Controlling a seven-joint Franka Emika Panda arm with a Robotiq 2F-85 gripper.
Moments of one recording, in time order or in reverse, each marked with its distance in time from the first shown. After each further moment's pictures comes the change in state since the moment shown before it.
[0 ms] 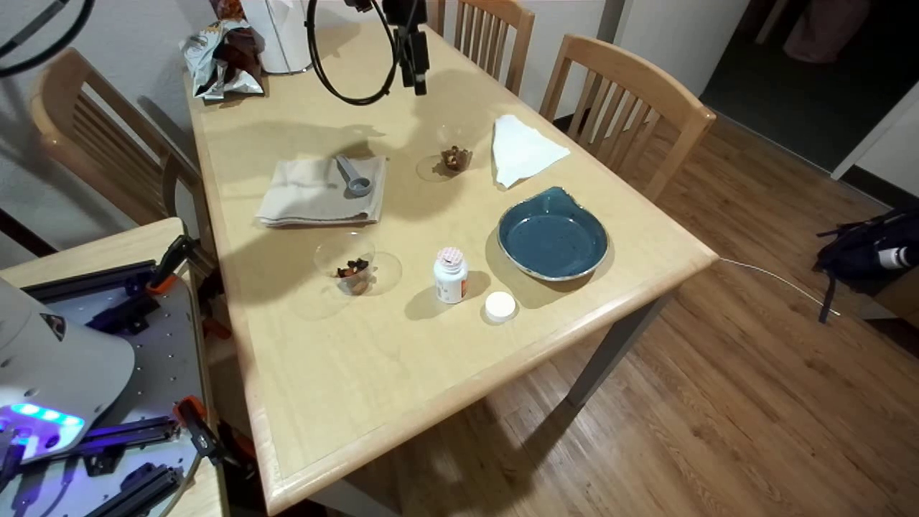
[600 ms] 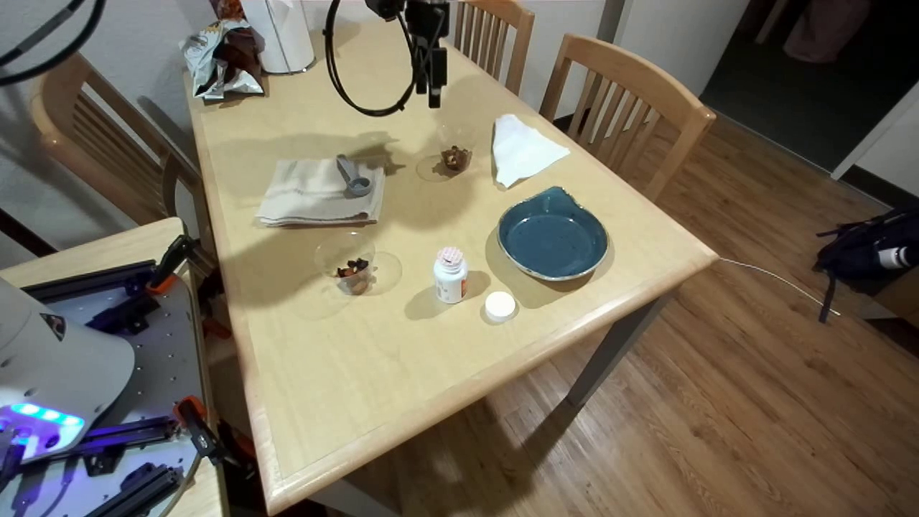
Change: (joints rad) arm -0.077 0.009 -0.012 -0.001 0.113 0.016 -0.102
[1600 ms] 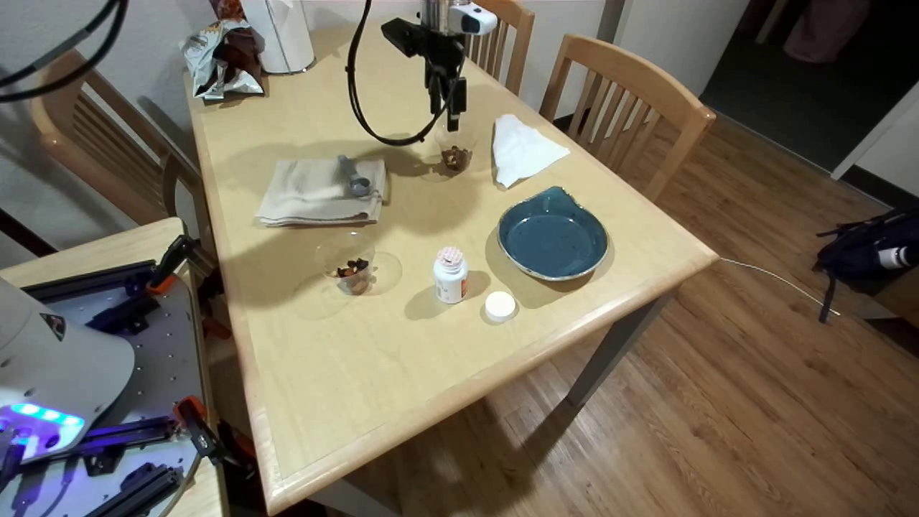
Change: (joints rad) arm -0.037 0.046 -0.016 -0.039 0.026 0.152 -0.124
